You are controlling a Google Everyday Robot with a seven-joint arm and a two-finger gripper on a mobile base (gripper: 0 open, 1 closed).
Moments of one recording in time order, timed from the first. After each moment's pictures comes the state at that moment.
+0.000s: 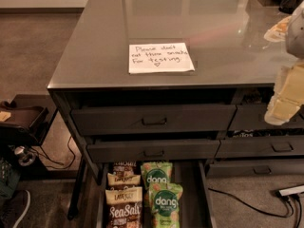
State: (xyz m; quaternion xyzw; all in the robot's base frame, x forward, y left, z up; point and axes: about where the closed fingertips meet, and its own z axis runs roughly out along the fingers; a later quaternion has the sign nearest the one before) arm 0.438 -0.217 0.976 -0.60 0.78 -0.03 0.16
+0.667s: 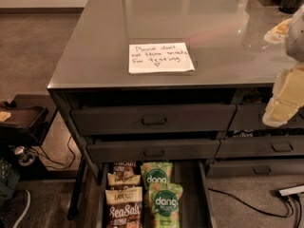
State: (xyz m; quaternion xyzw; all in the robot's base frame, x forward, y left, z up) arm 0.437 -0.214 0.973 -0.60 0.78 -0.03 0.17
